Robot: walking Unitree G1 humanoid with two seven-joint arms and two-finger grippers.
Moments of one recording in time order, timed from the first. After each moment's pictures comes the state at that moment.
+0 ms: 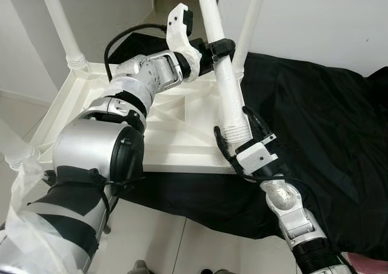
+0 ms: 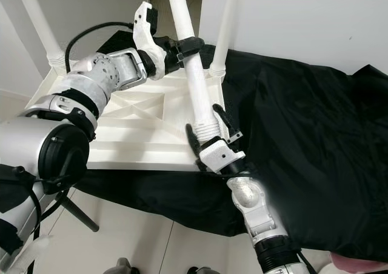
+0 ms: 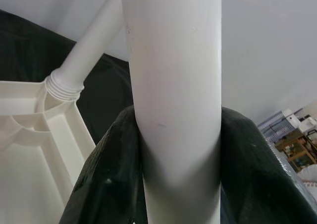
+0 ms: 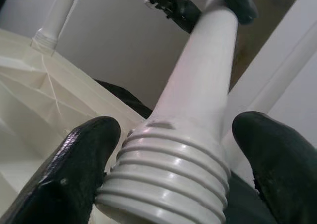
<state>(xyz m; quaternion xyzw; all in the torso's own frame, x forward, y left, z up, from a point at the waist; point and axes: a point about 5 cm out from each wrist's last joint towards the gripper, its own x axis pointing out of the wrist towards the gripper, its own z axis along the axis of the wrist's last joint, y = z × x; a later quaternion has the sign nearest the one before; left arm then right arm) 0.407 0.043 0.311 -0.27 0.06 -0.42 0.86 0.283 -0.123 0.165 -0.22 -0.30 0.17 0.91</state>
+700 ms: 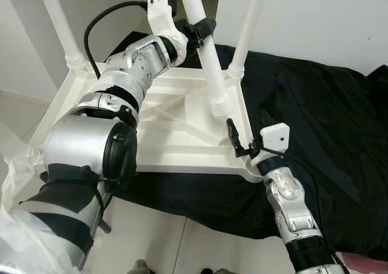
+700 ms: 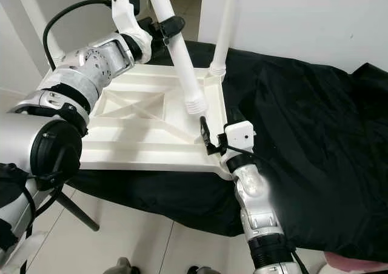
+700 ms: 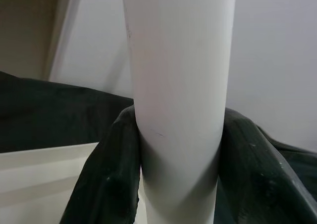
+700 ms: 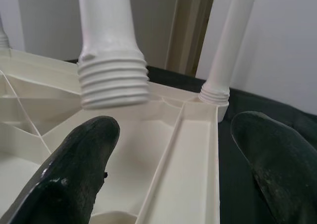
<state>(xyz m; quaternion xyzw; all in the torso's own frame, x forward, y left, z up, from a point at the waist) 0.416 0.066 0.334 -0.18 -0.05 -0.35 0.92 0.302 -0.142 0.160 -0.06 -0.18 0.11 0.98</state>
